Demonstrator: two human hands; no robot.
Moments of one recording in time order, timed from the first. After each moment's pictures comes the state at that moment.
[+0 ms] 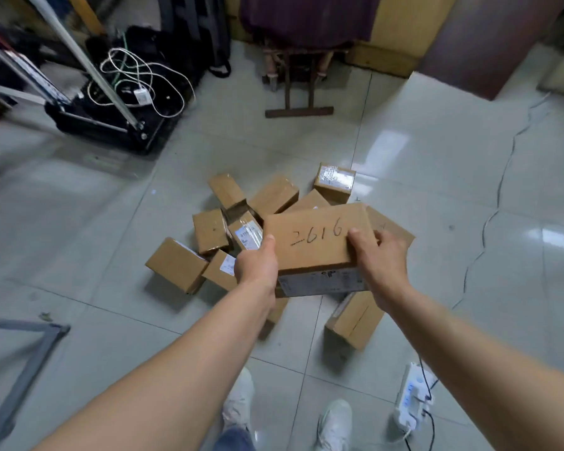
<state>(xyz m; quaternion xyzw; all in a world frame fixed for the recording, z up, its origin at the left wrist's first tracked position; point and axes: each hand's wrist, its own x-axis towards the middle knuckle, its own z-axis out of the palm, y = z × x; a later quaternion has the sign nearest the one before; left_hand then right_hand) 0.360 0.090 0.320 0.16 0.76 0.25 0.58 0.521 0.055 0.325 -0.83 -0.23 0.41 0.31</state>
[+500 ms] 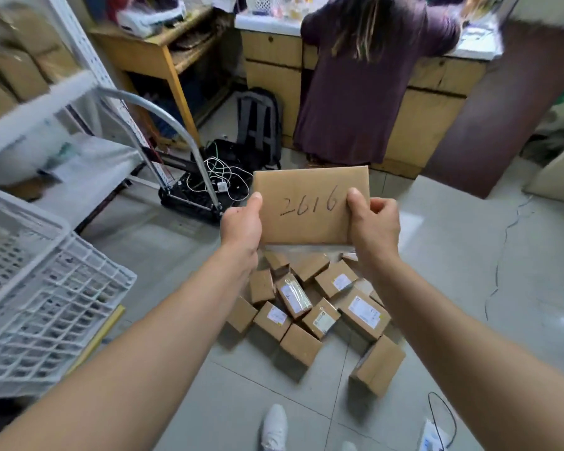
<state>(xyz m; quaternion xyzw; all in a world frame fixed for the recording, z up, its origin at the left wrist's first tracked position) 0.235 0.124 0.649 0.29 0.68 0.43 0.51 0.396 0.088 0.645 -0.72 -0.26 0.34 0.55</state>
